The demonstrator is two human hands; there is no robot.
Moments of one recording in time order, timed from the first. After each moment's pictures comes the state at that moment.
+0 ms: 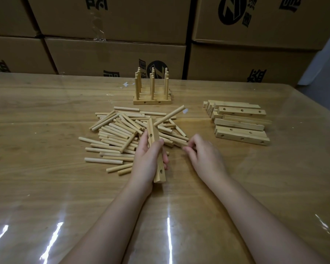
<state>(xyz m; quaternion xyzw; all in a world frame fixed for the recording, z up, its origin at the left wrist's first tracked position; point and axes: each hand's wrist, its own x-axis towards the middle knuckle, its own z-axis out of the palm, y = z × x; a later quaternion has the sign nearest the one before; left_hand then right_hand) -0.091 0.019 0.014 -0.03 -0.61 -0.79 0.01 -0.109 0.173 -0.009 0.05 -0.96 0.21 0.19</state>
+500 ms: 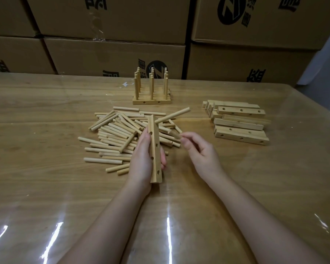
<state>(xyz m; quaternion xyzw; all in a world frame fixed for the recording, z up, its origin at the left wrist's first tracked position) -0.099 0.015 0.001 -0.03 -0.60 -0.80 0.01 -0.094 0.164 0.008 0.14 -0.81 0.54 0.15</state>
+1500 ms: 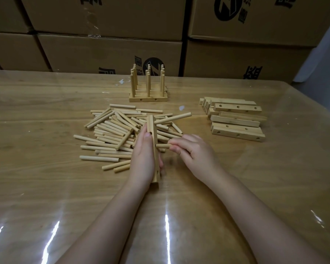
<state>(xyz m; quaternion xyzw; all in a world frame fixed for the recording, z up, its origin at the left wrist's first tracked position) -0.098 0.023 -0.002 -0.02 -0.69 -0.72 0.07 -0.091 0.165 0.013 0.19 -0.92 0.30 0.17</state>
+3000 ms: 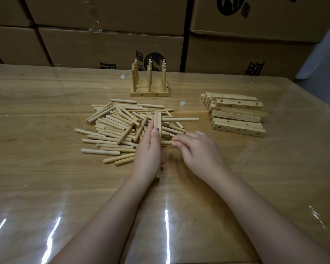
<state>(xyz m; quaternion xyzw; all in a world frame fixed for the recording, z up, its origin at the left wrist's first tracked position) -0.096 0.025 -0.006 -0.04 -0.76 -0.64 0.08 -0.078 0.160 0.023 0.16 -0.95 0.20 0.18</state>
